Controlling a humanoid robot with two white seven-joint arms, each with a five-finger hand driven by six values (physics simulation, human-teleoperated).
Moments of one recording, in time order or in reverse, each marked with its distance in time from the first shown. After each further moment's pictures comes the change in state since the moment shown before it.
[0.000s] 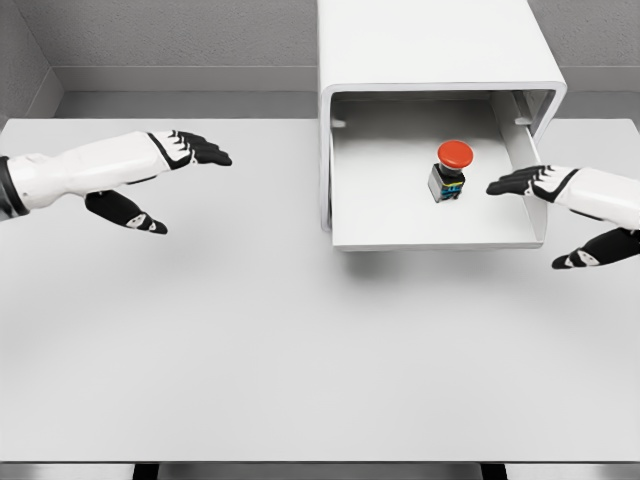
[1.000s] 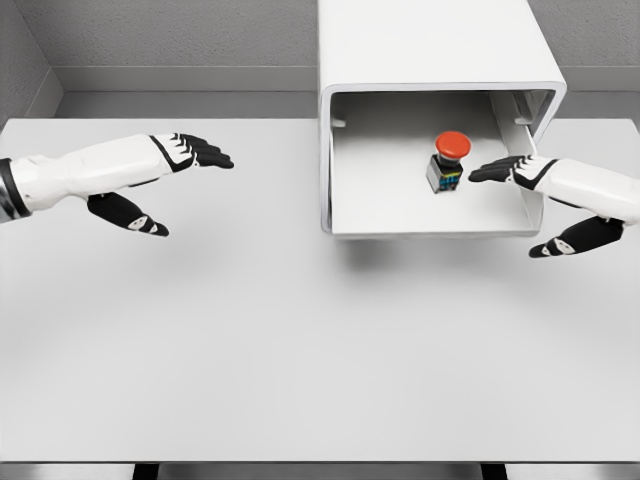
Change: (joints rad) left arm 0.000 -0.001 -0.004 -0.001 -0.003 0.000 0.001; right arm -0.021 0.092 0.002 0.057 -0.013 0.000 0.006
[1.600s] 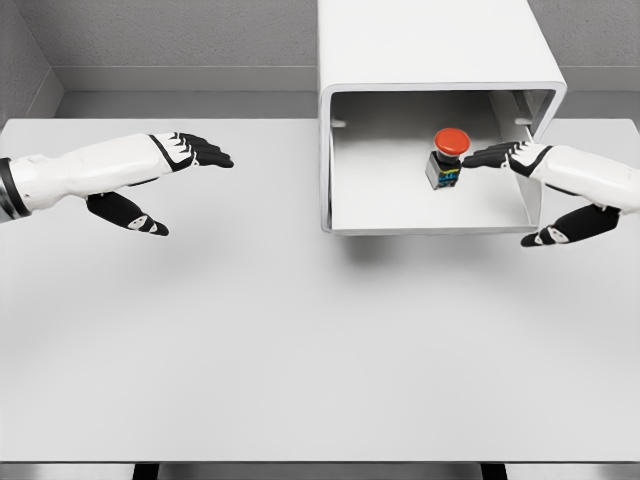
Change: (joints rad) left arm 0.000 0.001 0.001 -0.002 0.001 0.000 0.002; right arm -0.018 0.019 -0.012 -0.005 -0.028 0.000 0.003
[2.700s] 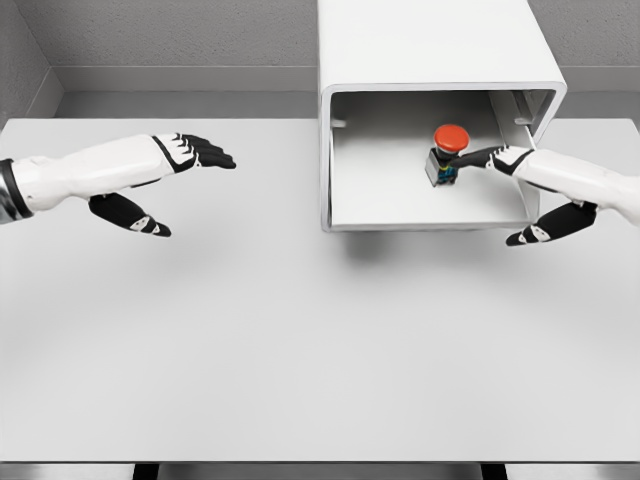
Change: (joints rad) left arm 0.002 -0.002 -0.002 -0.006 0.002 0.000 0.002; right arm -0.008 0.095 0.009 0.104 -0.039 0.004 0.065
